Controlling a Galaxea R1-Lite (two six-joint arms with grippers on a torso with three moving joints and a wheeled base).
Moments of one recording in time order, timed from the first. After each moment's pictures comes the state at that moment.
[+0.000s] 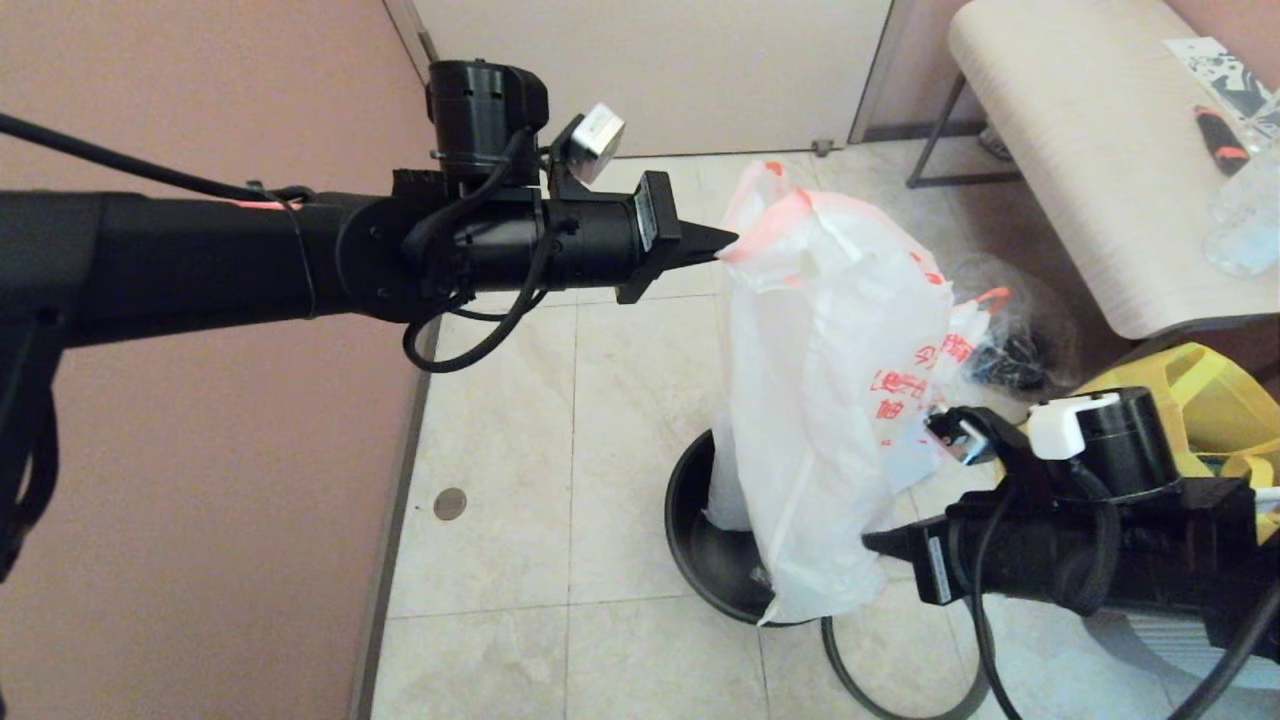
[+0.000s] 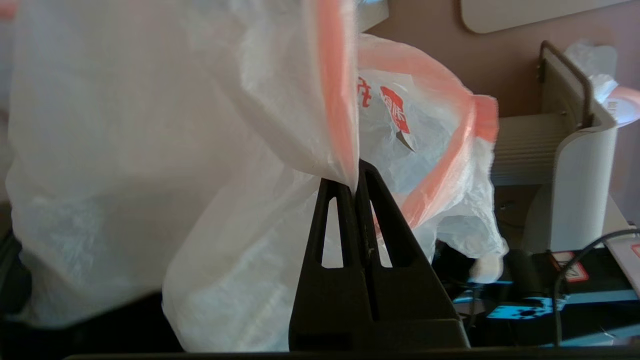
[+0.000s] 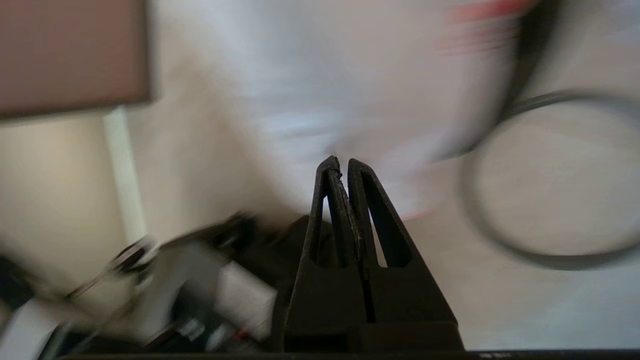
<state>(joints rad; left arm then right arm) -0.53 2.00 -1.78 -0.07 -0.65 -0.57 0.45 1.67 -0.71 -0.33 0.21 0.19</state>
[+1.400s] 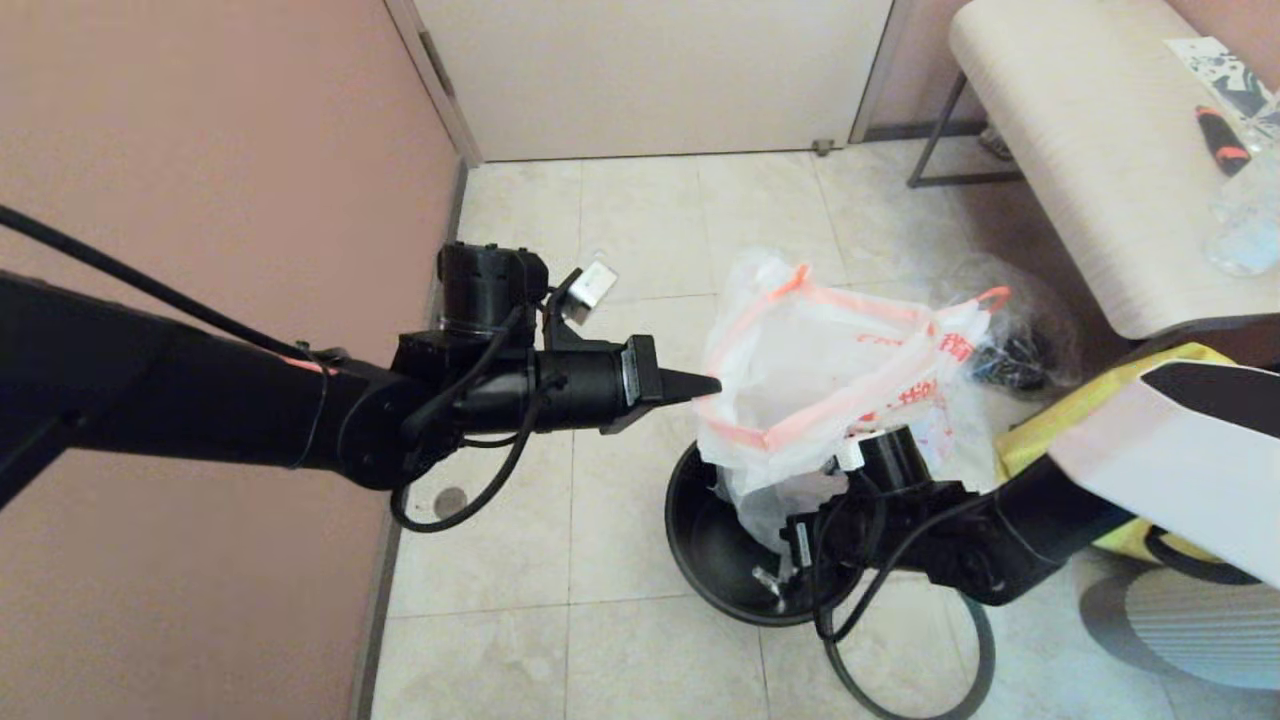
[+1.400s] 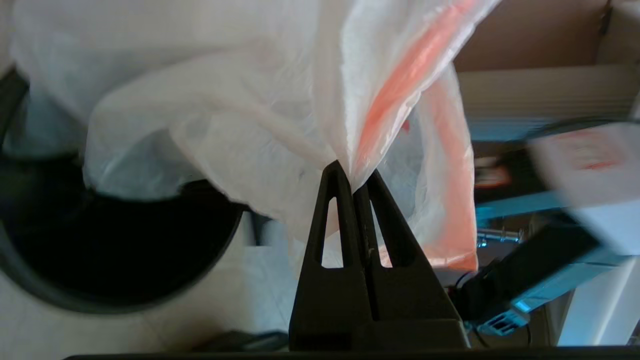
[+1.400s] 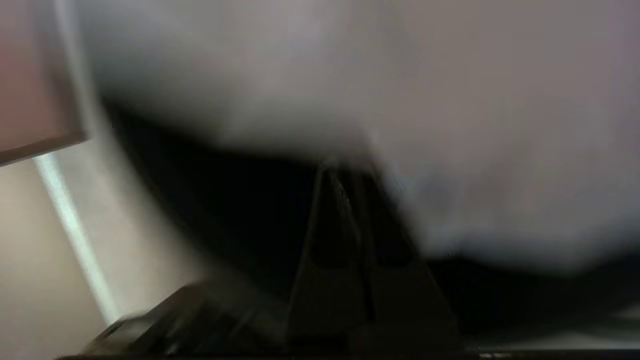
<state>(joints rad) -0.52 1.91 -1.19 -0.44 -0.65 -0.57 0.46 2.19 -1.00 -0.50 0.11 0.25</state>
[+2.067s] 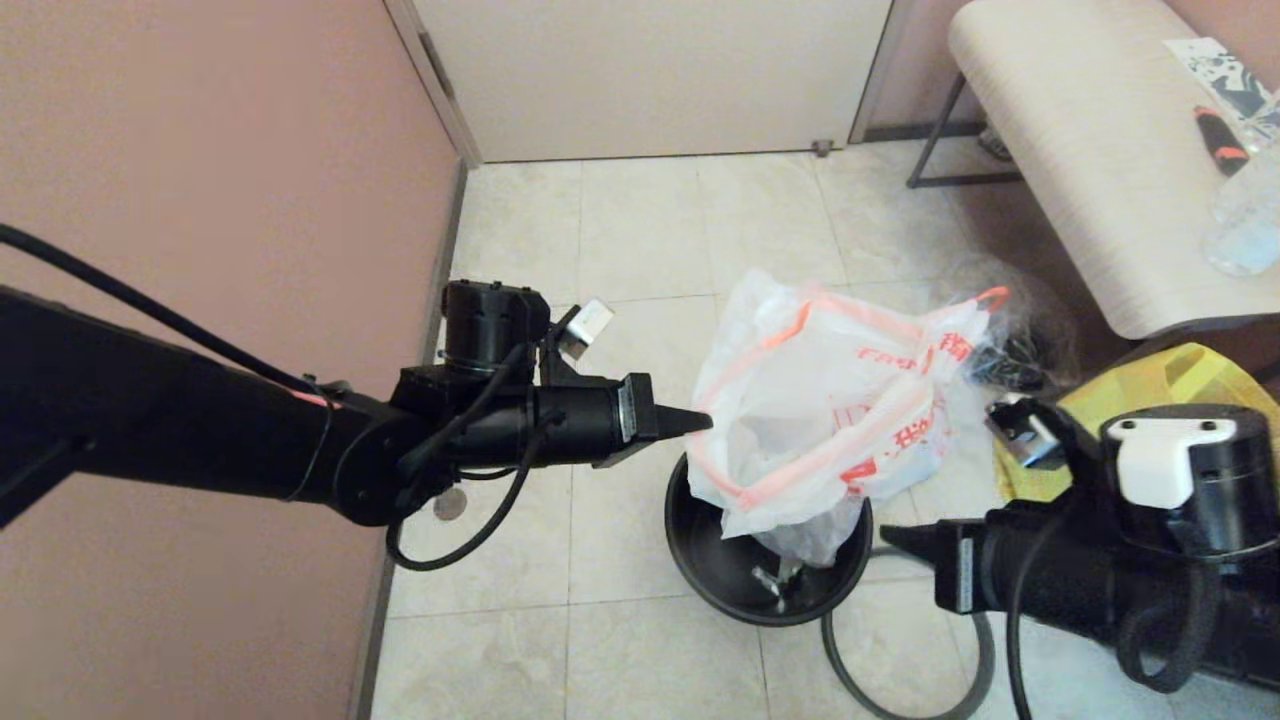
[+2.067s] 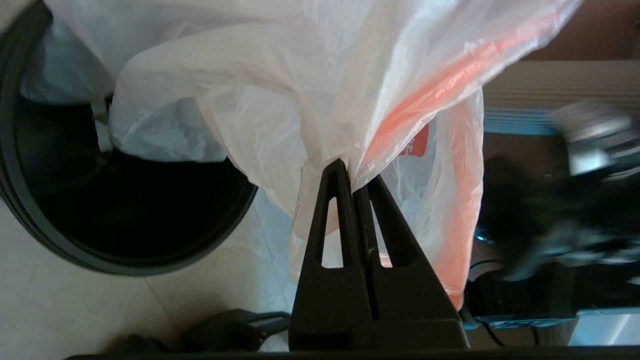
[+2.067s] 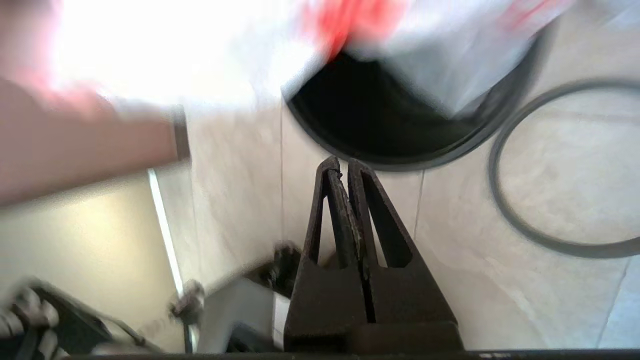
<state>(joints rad) -0.54 1.90 -1.09 -0.47 -0.61 -0.57 0.55 1.48 -0.61 -0.41 0.00 0.43</state>
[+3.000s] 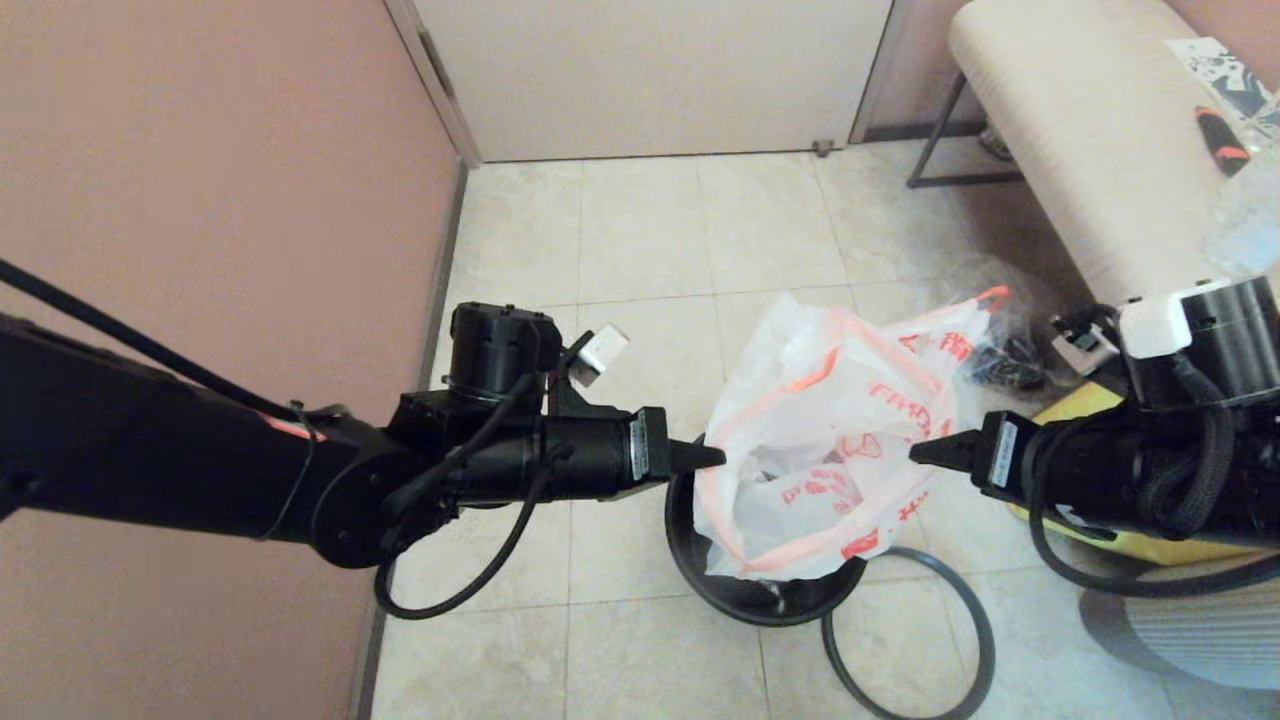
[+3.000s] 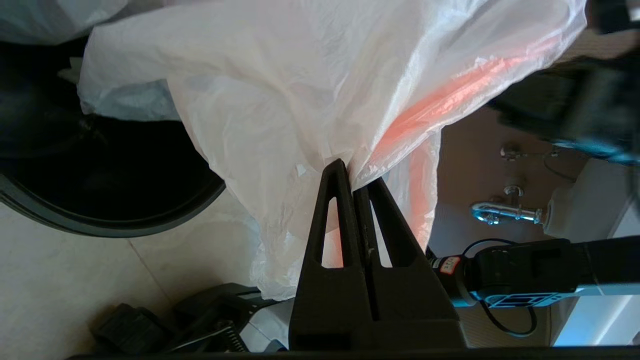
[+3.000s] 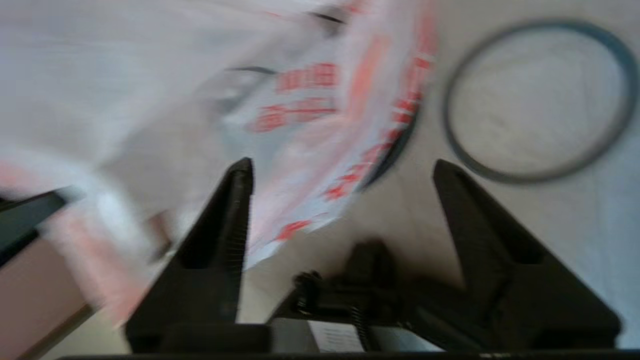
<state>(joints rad) -0.59 1.86 -1.01 -0.47 -0.57 -0.57 0.42 1.51 -0.95 0.05 -0.08 0.67</state>
